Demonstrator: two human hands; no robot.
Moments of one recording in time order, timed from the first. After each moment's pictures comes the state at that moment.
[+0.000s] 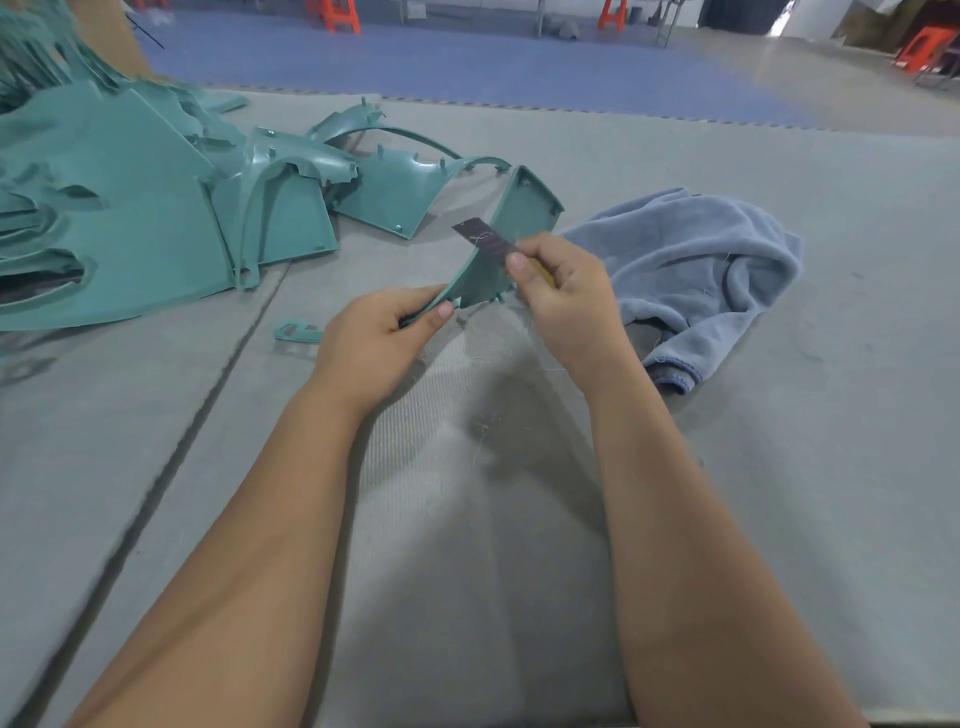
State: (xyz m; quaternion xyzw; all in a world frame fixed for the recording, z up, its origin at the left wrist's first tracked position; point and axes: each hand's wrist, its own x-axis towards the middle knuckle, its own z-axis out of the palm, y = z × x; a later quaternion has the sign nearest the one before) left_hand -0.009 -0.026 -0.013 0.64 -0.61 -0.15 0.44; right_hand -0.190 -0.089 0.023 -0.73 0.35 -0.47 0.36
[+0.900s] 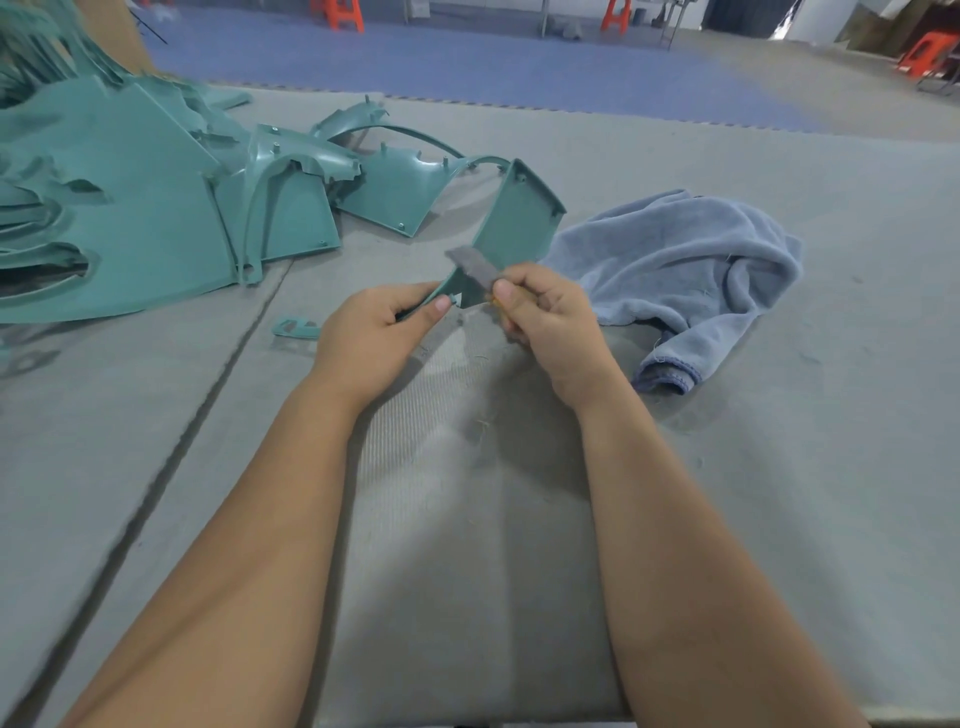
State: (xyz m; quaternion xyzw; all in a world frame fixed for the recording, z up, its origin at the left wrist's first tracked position) left_hand -0.010 -0.023 -0.011 0.65 -0.59 -0.16 0.45; right_hand -0.185 -0.084 0.004 -0.68 0.29 -0.45 0.50
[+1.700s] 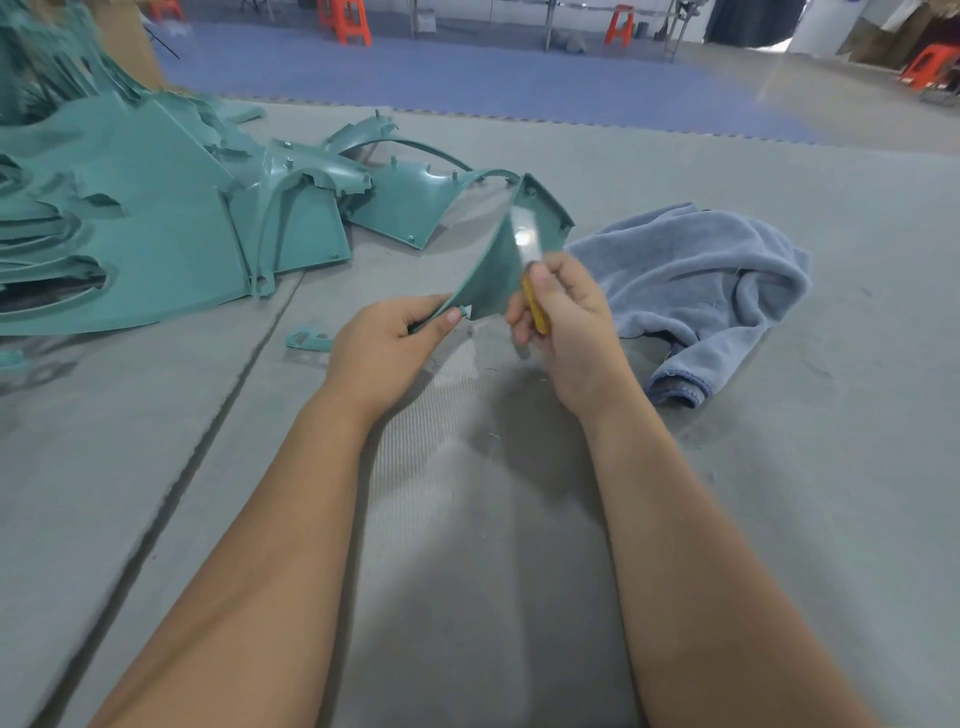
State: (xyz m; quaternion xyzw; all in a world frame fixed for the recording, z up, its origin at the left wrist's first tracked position) left_hand -0.011 -0.022 -0.008 0.65 -0.59 -0.15 0.44; right_hand -0.182 -0.089 0.005 -0.59 0.27 -0.49 0.58
